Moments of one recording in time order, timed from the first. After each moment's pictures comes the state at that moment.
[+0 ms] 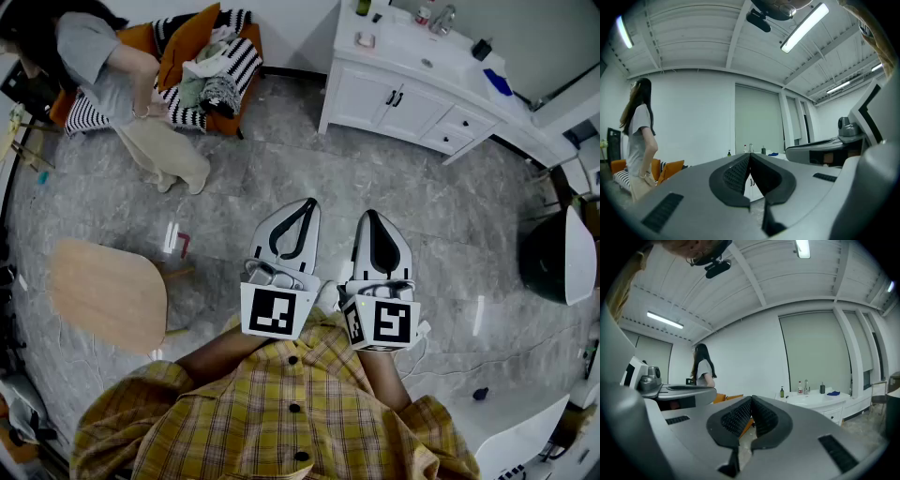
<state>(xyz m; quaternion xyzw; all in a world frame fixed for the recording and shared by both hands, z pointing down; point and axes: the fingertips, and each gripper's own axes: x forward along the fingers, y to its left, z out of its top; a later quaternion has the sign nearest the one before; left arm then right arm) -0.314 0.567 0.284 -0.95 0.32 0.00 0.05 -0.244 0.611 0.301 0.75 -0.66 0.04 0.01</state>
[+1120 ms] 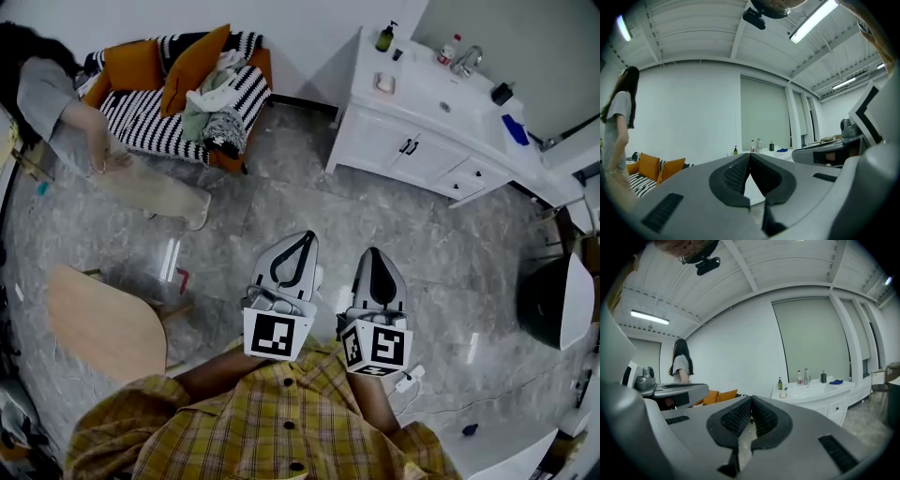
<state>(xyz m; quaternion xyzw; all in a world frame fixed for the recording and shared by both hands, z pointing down) -0.279 0.381 0.319 -0.94 0.33 -0.03 0.06 -0.192 0.435 0.347 0.77 -0.63 0.10 0.01</state>
